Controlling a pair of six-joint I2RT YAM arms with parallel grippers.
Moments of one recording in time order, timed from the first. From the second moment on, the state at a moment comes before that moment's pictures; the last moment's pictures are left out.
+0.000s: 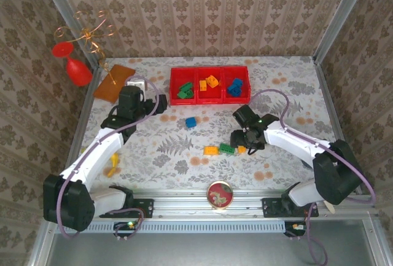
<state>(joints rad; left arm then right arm) -0.34 1.18 0.86 -0.23 -0.05 -0.30 0.55 1.44 0.89 -0.76 0.08 0.63</state>
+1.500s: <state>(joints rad) -0.32 1.17 0.84 -0.23 -0.04 -0.33 0.50 1.59 0.89 -0.69 0.06 0.61</state>
